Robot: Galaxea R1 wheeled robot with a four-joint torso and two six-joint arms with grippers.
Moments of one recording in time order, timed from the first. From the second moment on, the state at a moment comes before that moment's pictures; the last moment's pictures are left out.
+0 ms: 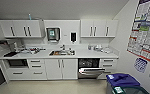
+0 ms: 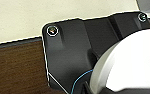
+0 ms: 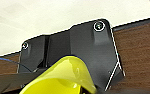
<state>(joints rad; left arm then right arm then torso) 1.52 3.03 -2.81 0.28 -0.06 -0.14 -1.60 2.73 -2.36 0.03 0.22 0.06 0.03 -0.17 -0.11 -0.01</state>
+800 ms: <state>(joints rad) 1.51 3.02 -2.81 0.28 -0.05 -0.14 -1.60 2.74 -2.36 0.02 0.22 0.06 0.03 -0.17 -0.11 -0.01</state>
